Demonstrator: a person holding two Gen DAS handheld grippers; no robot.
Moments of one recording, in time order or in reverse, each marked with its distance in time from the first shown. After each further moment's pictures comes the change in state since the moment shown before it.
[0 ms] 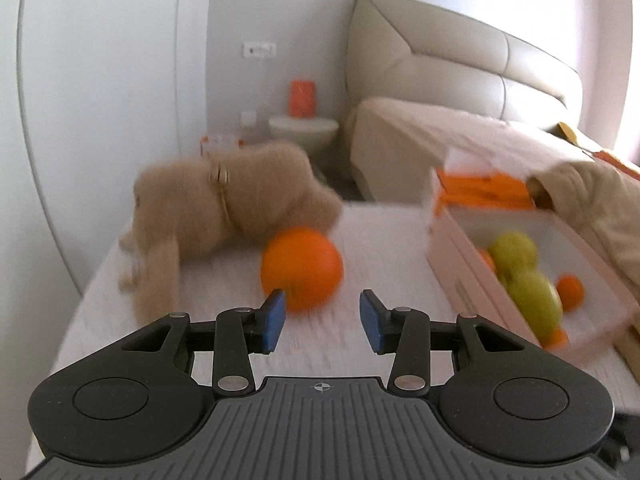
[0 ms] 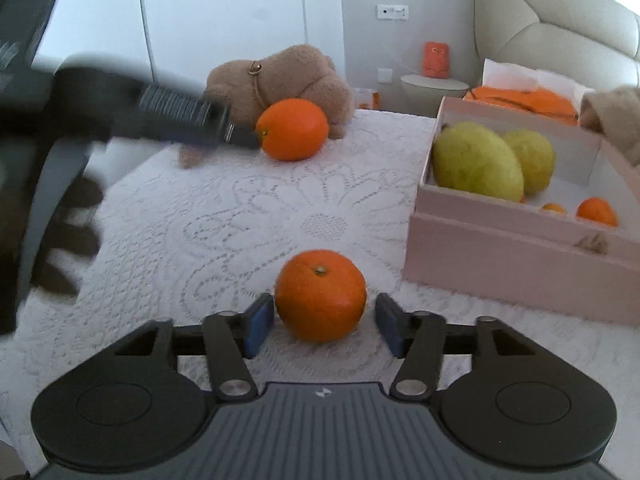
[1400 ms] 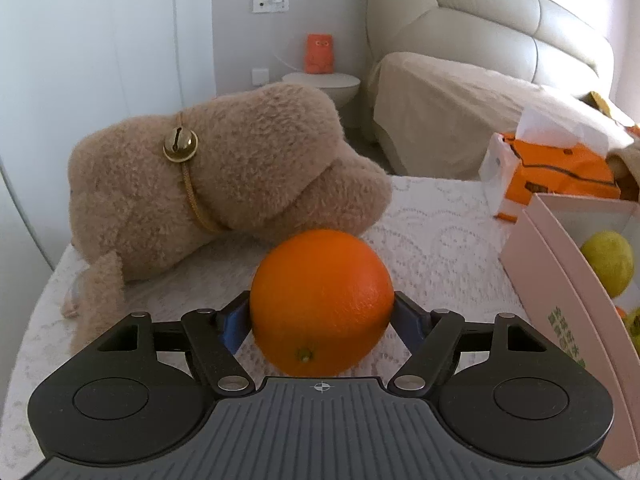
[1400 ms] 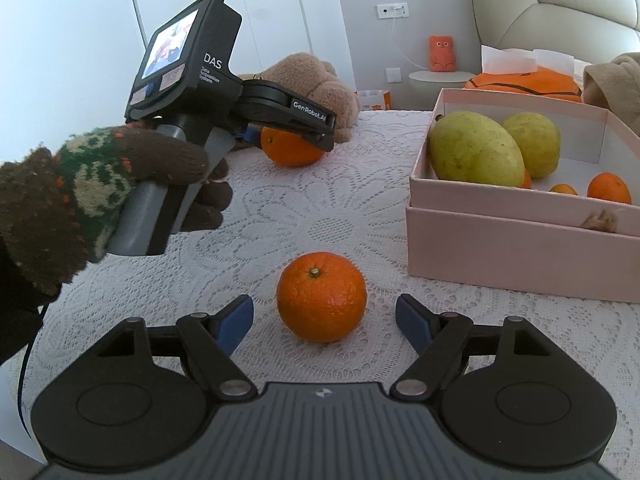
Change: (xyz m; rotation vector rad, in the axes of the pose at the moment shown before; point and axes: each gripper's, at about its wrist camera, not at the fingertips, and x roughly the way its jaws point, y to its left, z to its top) left arm 0.111 0.013 0.015 -0.019 0.144 0.047; right arm 0.002 -0.012 0.001 0.060 -0.003 0.054
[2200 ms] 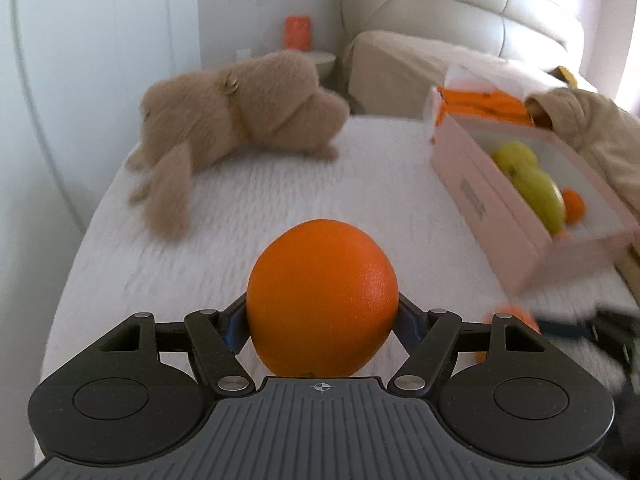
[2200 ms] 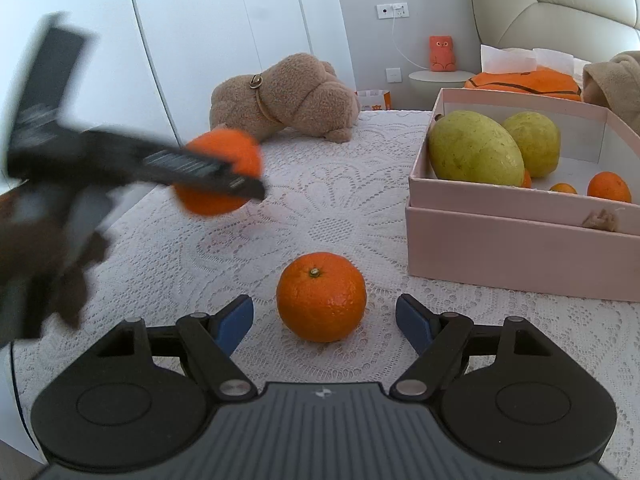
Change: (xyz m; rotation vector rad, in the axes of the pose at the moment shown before) left arm -0.131 0.003 -0.083 0.049 0.086 -0.045; right arm 0.001 0.001 0.000 0.002 0.000 0.004
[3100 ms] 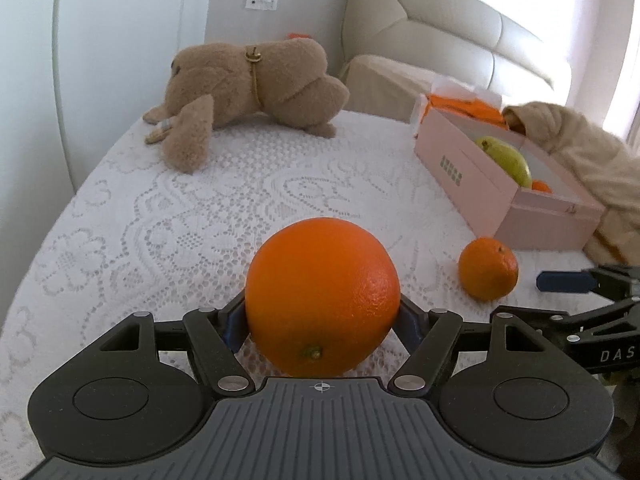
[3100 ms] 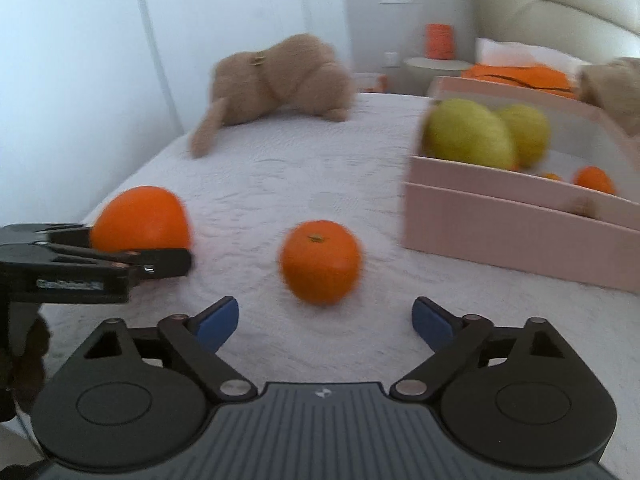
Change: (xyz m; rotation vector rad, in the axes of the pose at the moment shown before) left arm -0.017 0.020 -0.067 -0.101 -0.113 -0.100; right arm -0.015 0.002 -0.011 -0.037 0.044 -0.102
